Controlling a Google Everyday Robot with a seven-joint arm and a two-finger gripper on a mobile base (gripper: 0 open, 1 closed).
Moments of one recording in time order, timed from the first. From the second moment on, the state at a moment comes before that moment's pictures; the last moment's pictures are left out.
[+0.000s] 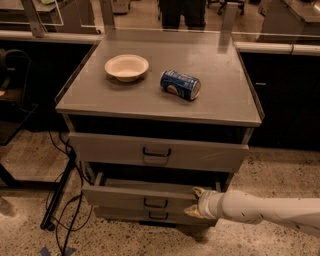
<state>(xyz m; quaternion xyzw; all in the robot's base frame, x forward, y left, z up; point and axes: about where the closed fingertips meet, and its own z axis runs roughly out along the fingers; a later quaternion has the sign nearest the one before) 0.534 -0.139 0.414 -0.54 0.77 0.05 0.34</state>
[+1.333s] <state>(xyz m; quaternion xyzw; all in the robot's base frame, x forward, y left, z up) 0.505 -0.154 0.417 -0.54 0.78 0.05 0.32</state>
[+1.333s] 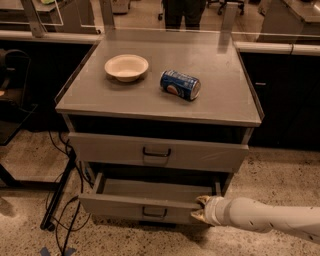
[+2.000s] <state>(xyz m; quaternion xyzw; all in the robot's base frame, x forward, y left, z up) 0.486 -0.161 0.417 -0.54 0.78 0.04 0.32</state>
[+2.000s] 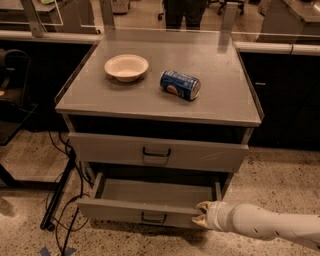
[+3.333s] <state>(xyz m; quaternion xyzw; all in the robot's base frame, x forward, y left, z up) 0.486 -0.160 0.417 -0.54 0.78 0.04 0.32</state>
